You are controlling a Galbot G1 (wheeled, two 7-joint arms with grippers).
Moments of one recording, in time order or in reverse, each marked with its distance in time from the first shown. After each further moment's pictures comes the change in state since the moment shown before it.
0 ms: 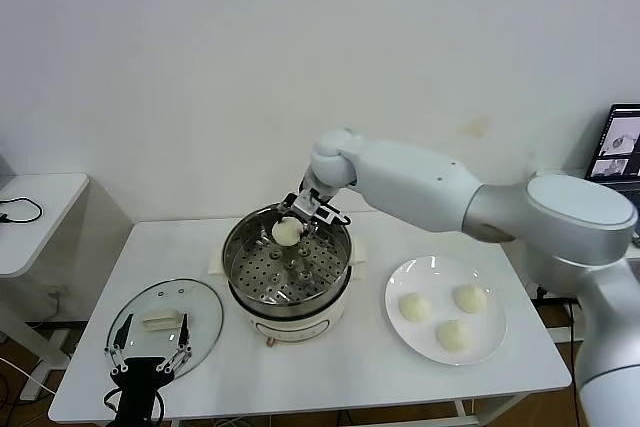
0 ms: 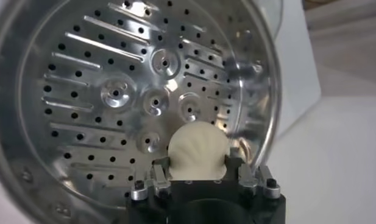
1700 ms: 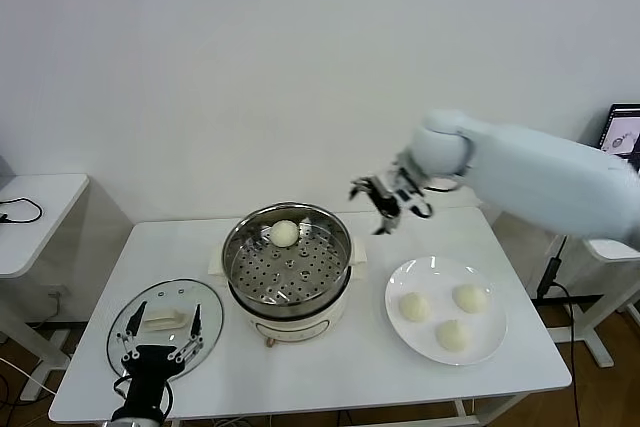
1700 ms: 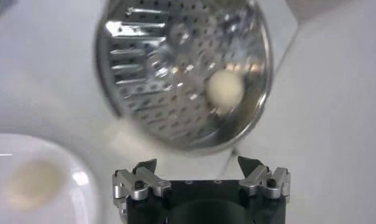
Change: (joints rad) left arm -0.033 0.054 0.050 -0.050 0.002 0.108 0.000; right arm 0.112 -0.706 -0.008 0.610 0.355 -0.521 -0.095
